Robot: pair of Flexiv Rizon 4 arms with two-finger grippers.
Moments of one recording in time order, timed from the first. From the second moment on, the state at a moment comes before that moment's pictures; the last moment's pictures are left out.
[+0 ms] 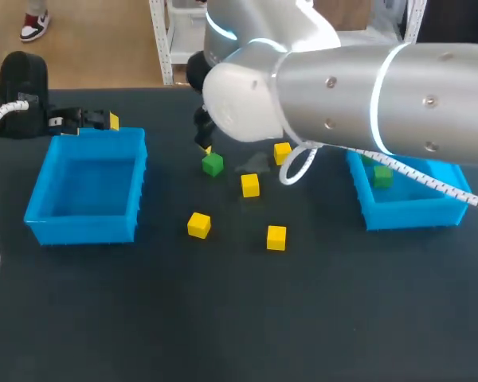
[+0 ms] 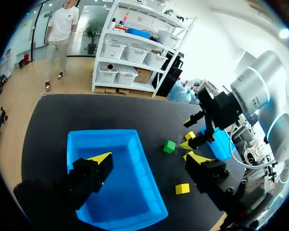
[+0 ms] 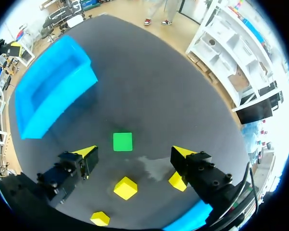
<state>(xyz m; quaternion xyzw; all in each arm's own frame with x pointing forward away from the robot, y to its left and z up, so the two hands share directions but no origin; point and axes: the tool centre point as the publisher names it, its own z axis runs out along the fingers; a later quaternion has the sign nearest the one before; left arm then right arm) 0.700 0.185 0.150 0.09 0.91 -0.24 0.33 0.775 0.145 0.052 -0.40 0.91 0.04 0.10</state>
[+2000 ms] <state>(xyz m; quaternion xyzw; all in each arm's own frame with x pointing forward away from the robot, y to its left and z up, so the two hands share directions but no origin) 0.700 0.185 0.150 0.09 0.91 -0.24 0.33 0.773 0.151 0.003 -0.40 0.91 0.01 0.07</state>
